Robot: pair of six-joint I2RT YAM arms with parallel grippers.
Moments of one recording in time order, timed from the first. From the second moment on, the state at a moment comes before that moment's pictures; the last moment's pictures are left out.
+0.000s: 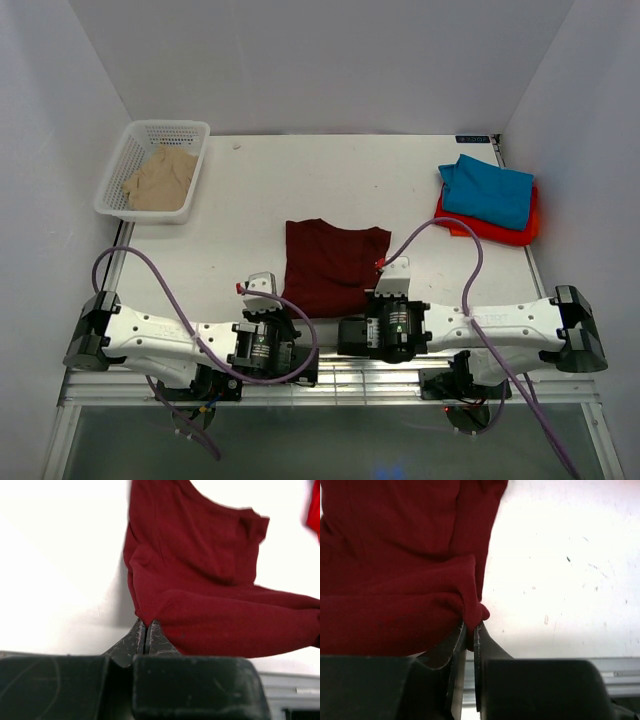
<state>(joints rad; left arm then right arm) -1.66 1.23 0.94 -1.26 -1.13 -1.87 1.56 1.29 1.02 -1.27 0.99 1.49</state>
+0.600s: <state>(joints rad) -0.98 1.07 0.62 0.02 -0.88 -0.63 1.13 1.23 0.93 -0.50 0.92 0.68</state>
